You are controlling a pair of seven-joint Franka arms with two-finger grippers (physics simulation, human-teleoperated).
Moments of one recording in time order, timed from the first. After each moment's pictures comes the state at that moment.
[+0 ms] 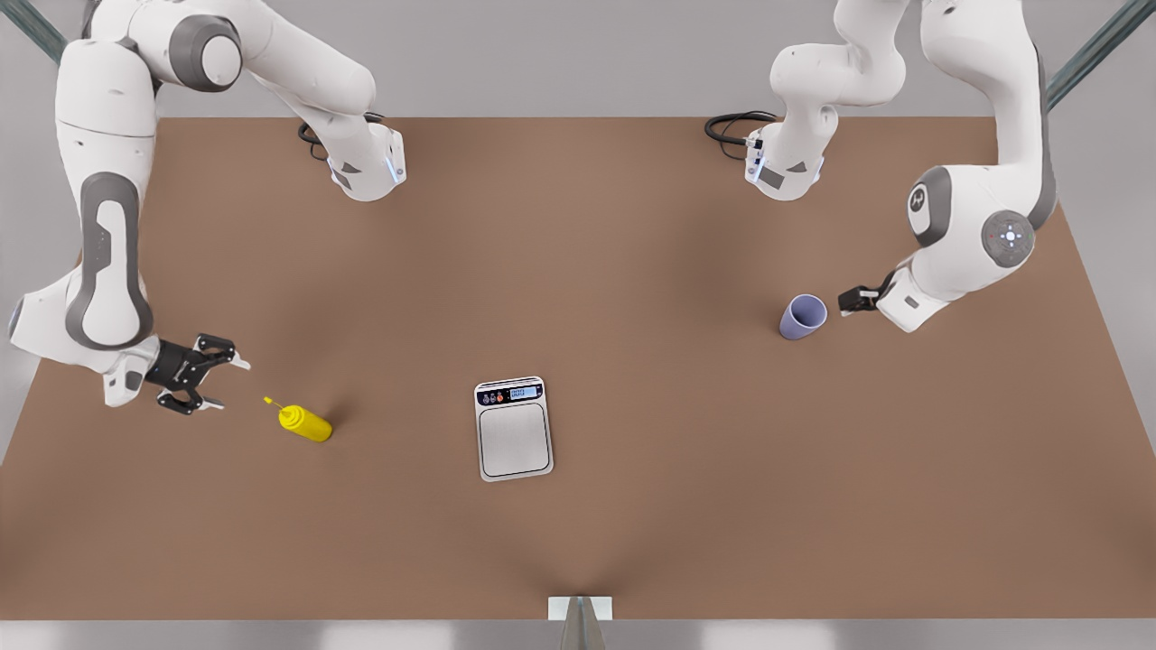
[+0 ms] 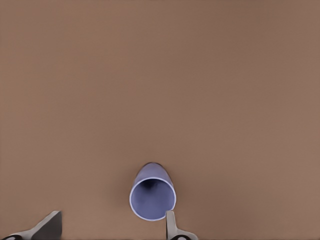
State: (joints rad) left arm -0.08 -0.07 0.09 -2.18 -0.04 1.97 0.02; right arm -0.41 0.46 -0.01 -1.87 0.68 2.03 -1.74
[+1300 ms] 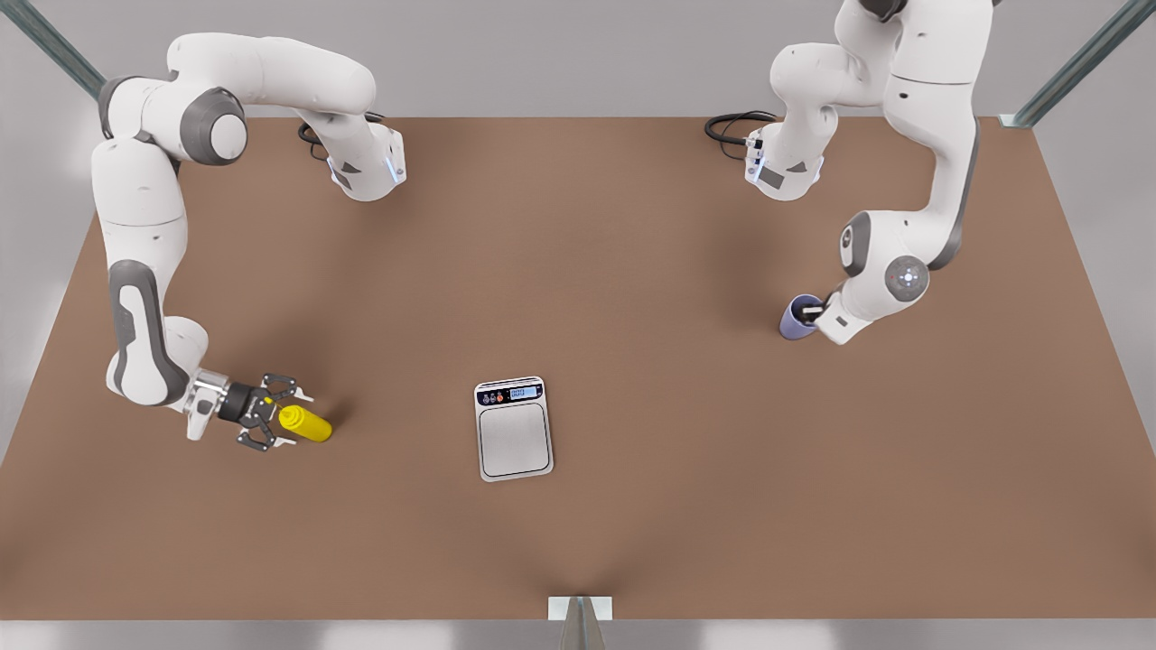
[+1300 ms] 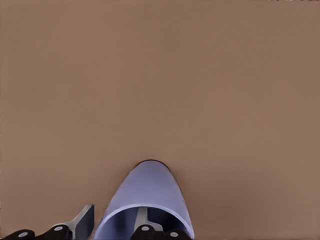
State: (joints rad) left arm -0.11 0.11 0.08 -2.45 -0.02 2.35 -0.03; right arm -0.37 0.78 0.05 -1.71 1.08 1.95 -2.26
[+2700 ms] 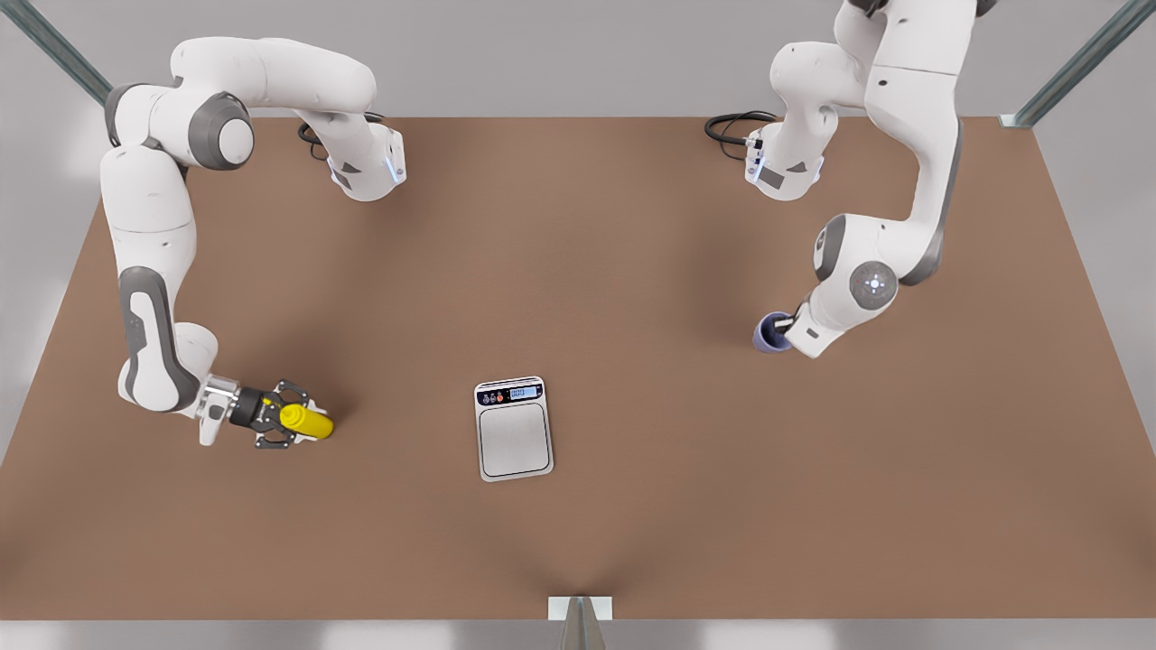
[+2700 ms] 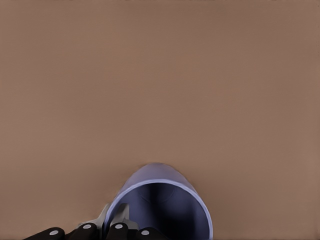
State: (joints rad) left arm -0.18 0.12 0.00 -2.28 -0.02 2.23 -0.25; right arm -0.35 0.80 0.05 -1.69 1.10 1.94 -2.26
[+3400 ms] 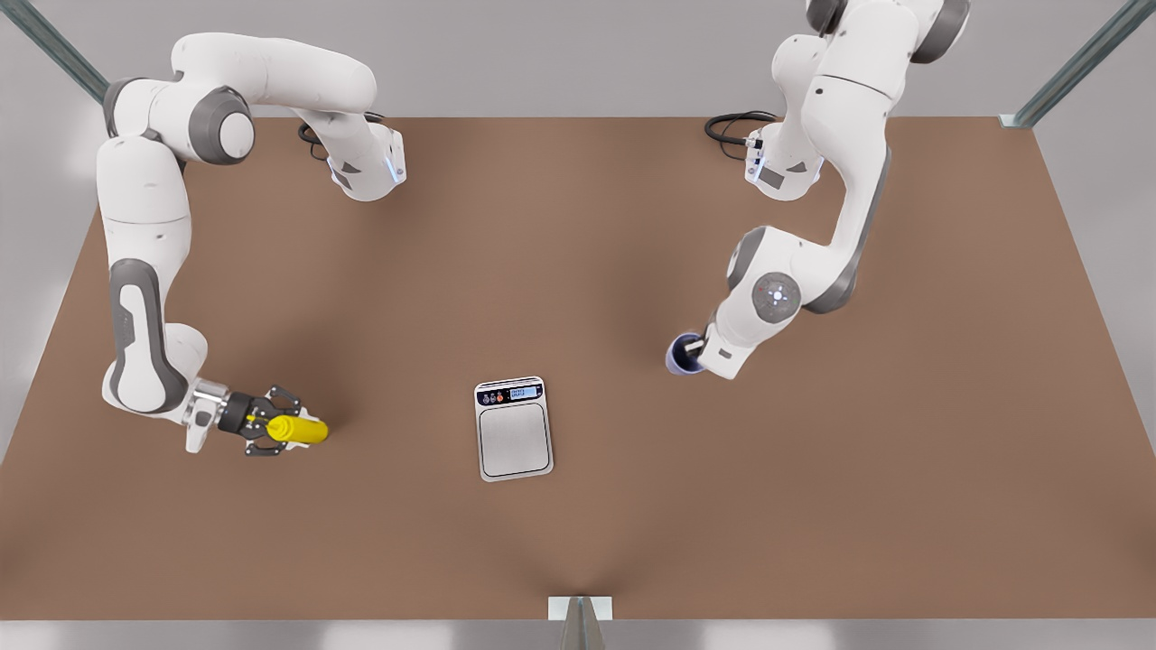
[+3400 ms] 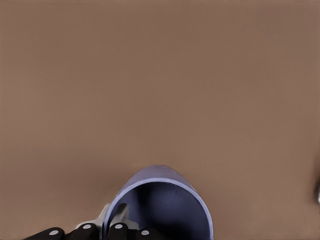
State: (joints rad) left arm -0.45 0.33 -0.01 -1.92 -0.16 2.18 -0.67; right arm -0.34 0.77 0.05 -1.65 1.10 1.92 -2.19
